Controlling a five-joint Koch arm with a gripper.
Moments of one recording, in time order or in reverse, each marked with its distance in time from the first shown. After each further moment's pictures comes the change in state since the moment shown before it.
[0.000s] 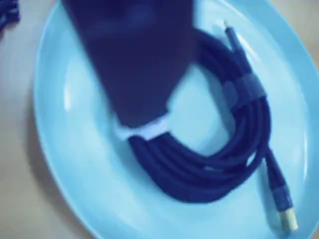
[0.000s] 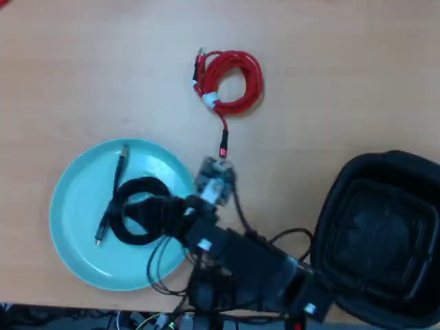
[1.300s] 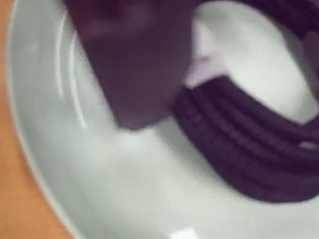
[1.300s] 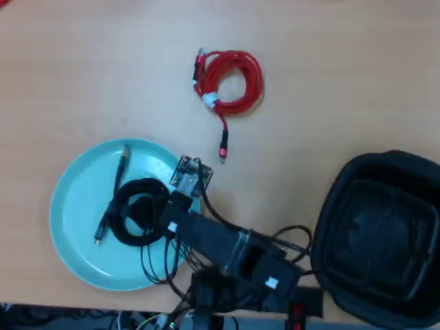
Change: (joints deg) arm -2.7 -18.5 10.7 -16.9 1.1
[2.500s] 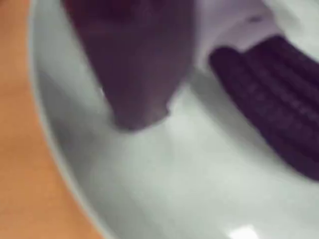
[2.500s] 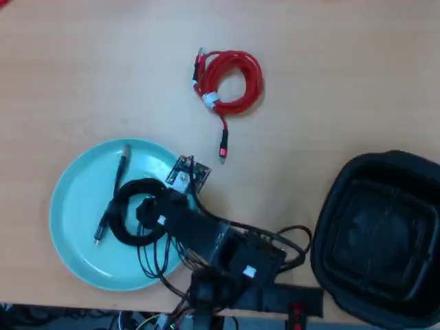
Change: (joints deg) arm 0.8 -12.1 1.8 5.0 -1.5
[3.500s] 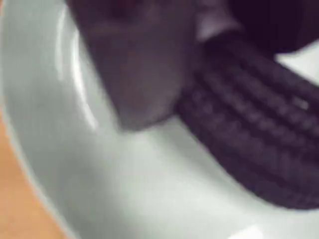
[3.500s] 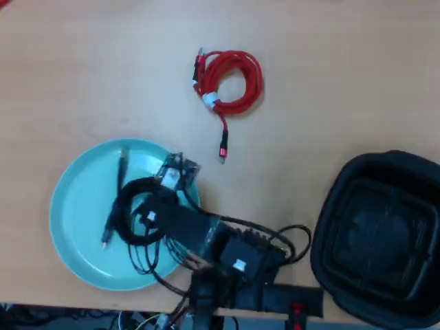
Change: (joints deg) arm 1.5 0.4 -10.7 7.0 1.1
